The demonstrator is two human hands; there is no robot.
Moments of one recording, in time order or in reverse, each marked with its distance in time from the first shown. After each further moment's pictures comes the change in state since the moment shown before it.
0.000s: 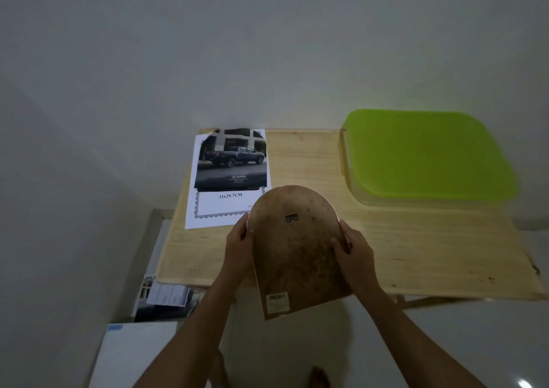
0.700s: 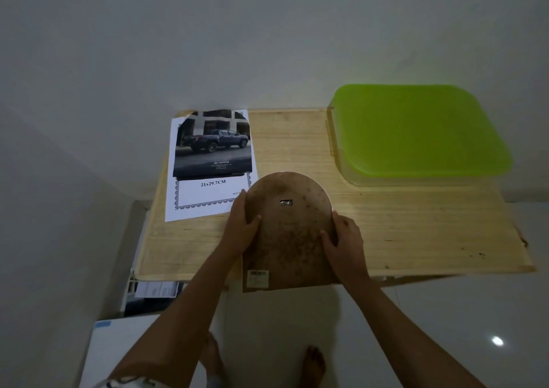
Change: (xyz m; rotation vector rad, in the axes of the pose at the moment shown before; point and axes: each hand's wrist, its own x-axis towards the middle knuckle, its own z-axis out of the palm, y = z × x) left_hand 0.037 -0.014 0.023 0.308 -0.175 0.100; right_hand 0.002 0.023 0.019 -0.139 0.002 0.003
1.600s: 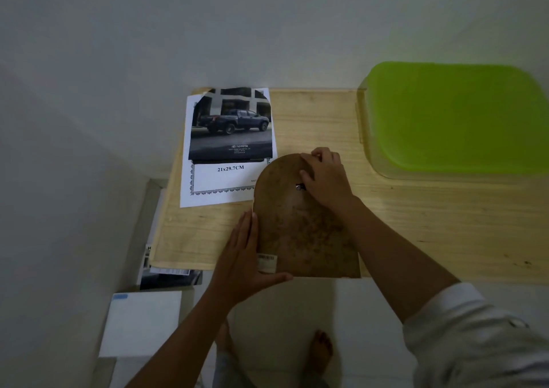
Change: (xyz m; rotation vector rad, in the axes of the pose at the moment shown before) left_hand -0.063 -0.057 -0.011 0.546 -0.092 0.254; right_hand 0.115 -0.067 0.041 -0.298 -0.094 -0.359
